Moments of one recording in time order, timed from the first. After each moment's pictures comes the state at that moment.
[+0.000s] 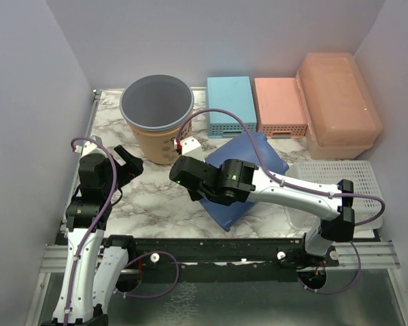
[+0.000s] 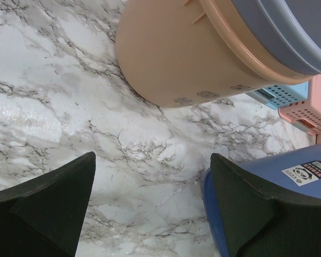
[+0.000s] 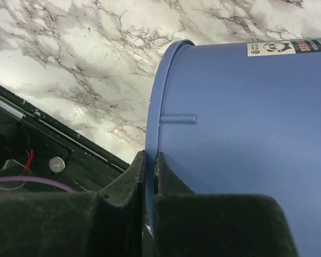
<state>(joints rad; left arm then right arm) -0.04 0.61 0.81 -0.68 0.01 -0.61 1.33 1.70 1.78 -1.01 0.50 0.63</state>
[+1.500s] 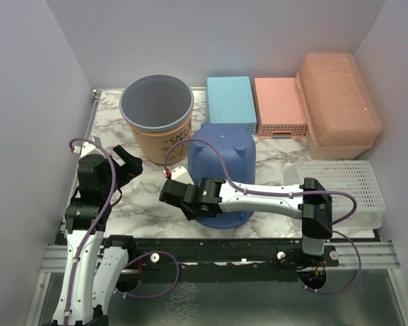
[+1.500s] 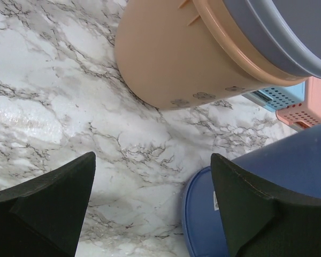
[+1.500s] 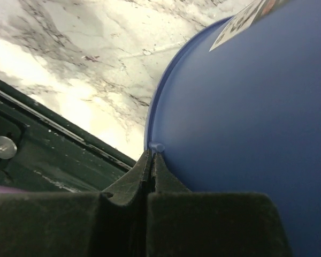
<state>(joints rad) -0.04 0.60 0.82 -0.69 0.00 -0.61 1.34 1.85 1.59 -0.88 0.36 0.63</state>
